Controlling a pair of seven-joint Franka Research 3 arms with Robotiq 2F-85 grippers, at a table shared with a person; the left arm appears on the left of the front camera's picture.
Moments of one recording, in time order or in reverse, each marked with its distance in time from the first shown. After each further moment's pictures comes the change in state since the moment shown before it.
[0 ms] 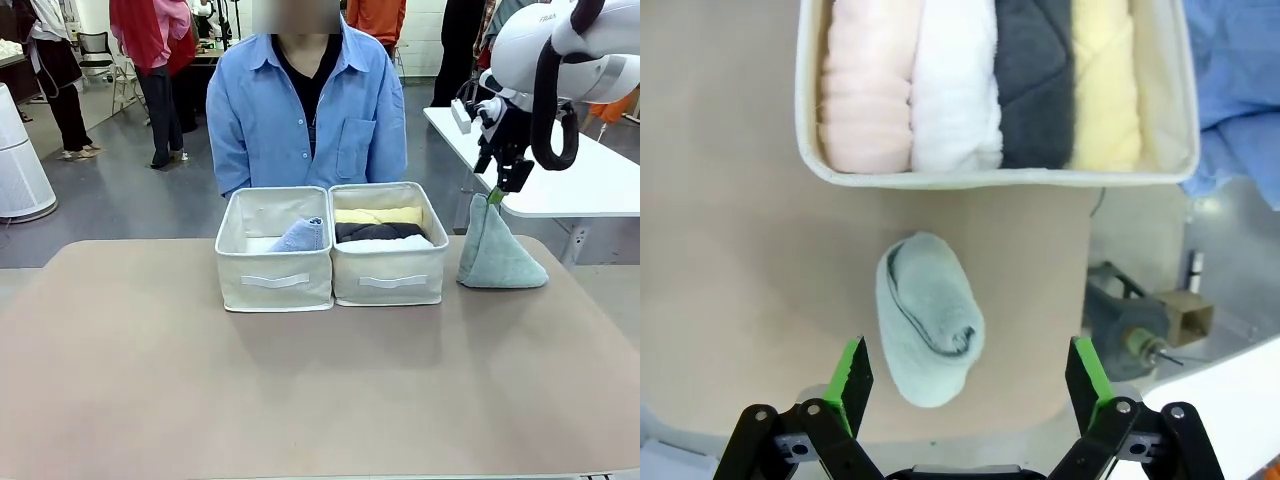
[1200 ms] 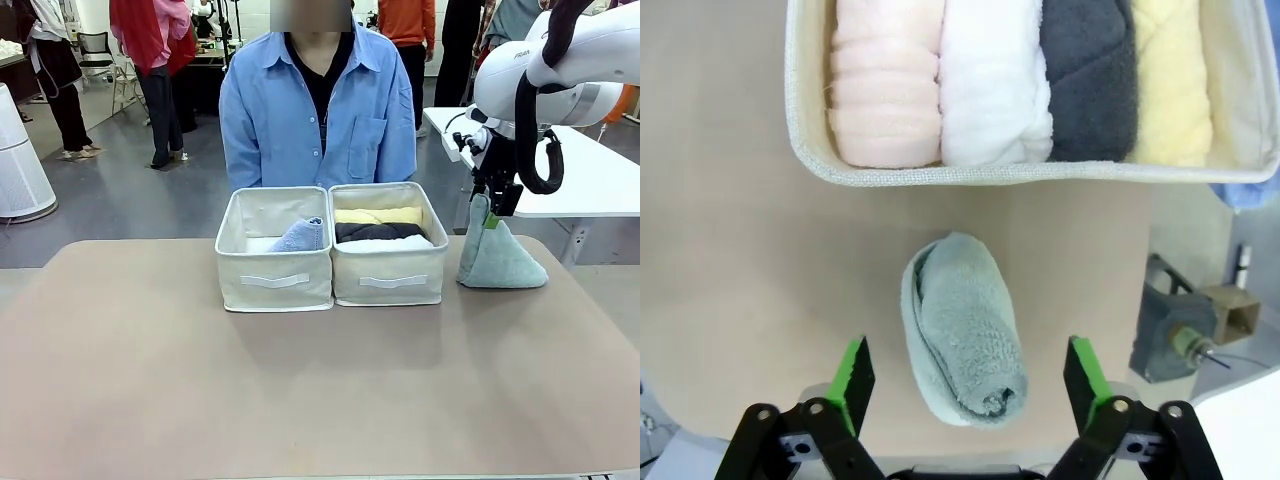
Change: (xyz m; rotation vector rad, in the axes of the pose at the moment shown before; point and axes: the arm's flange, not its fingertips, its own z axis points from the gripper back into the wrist) left arm 0.000 0.000 0.000 0.000 0.000 0.000; right arm -0.005 -0.002 -0.044 0.102 0.038 -0.037
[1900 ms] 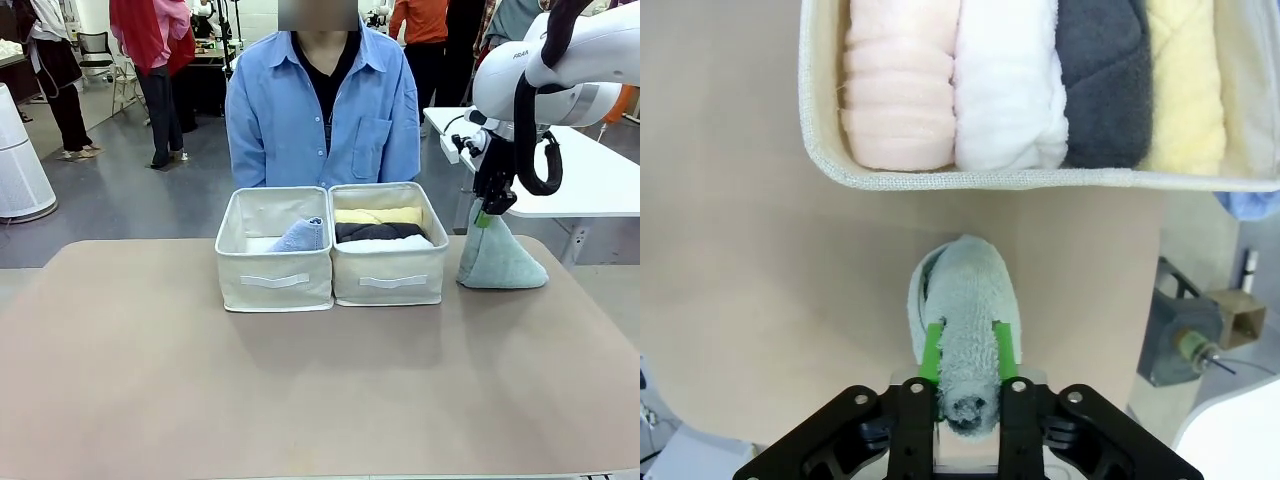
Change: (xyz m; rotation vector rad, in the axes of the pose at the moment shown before) left arm 0.000 0.000 0.000 0.000 0.000 0.000; right arm 0.003 0.003 -0.002 0.022 0.003 0.010
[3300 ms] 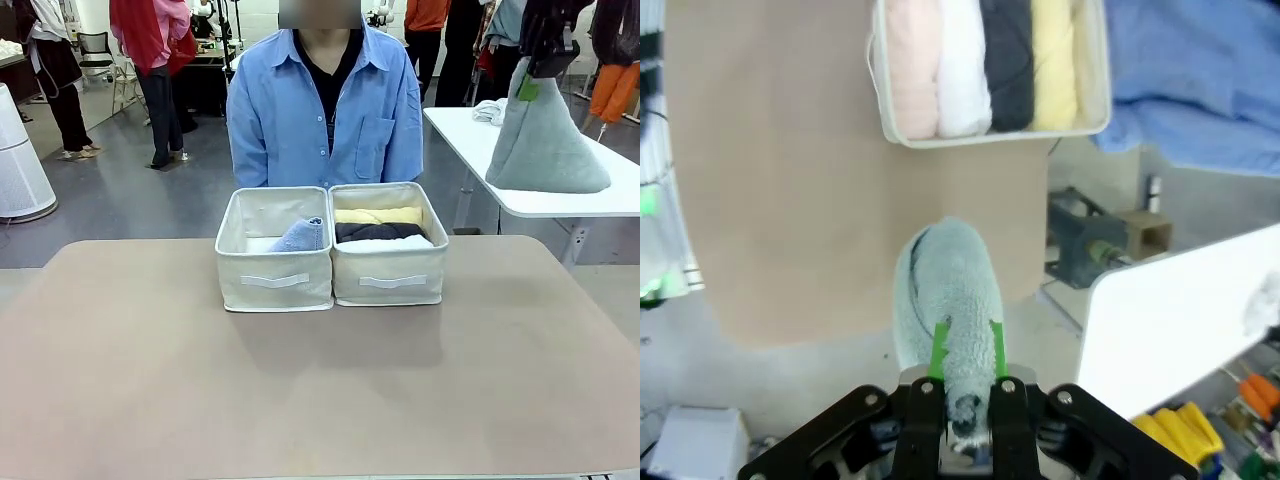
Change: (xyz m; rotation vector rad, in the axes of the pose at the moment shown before) left arm 0.000 0.000 0.000 0.000 0.000 0.000; right arm 0.066 0.095 0.252 -0.243 0.132 -0.030
